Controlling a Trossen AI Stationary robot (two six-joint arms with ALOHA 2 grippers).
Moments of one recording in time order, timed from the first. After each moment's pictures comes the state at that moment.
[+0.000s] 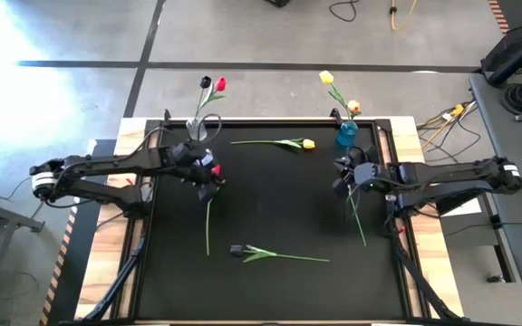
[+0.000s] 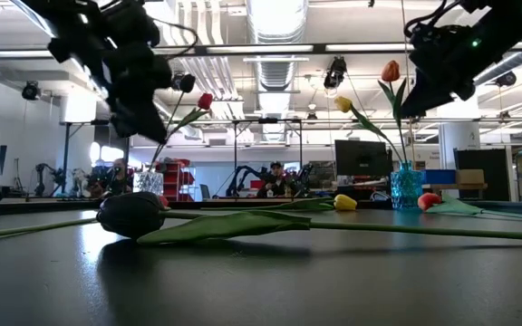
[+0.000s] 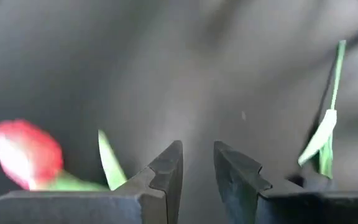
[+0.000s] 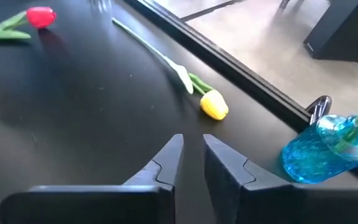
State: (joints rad) left arm 0.32 1.11 0.67 -0.41 0.21 -0.28; right arm -0.01 0.84 0.57 -0.48 0.63 0.38
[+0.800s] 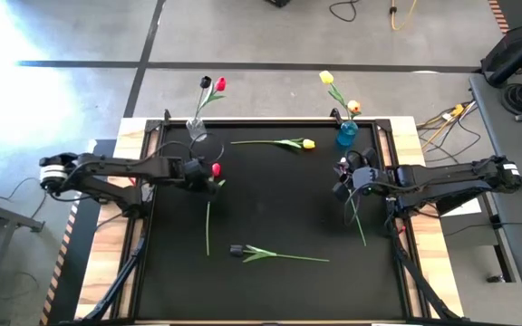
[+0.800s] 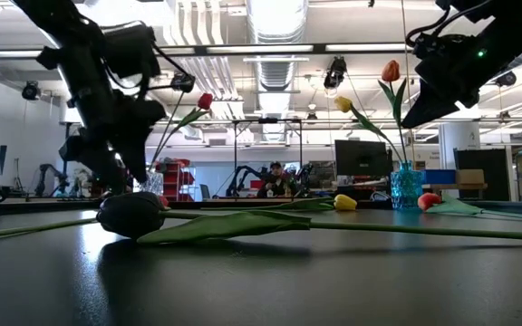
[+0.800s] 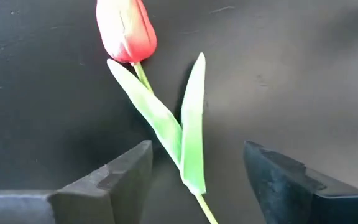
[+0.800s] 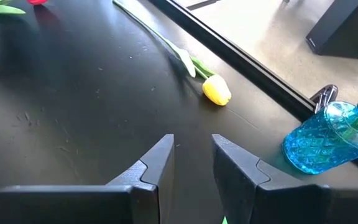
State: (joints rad) left arm 0.22 1.23 0.61 -0.51 -0.09 -0.82; right arm 0.00 0.84 0.53 -0.48 0.63 0.38
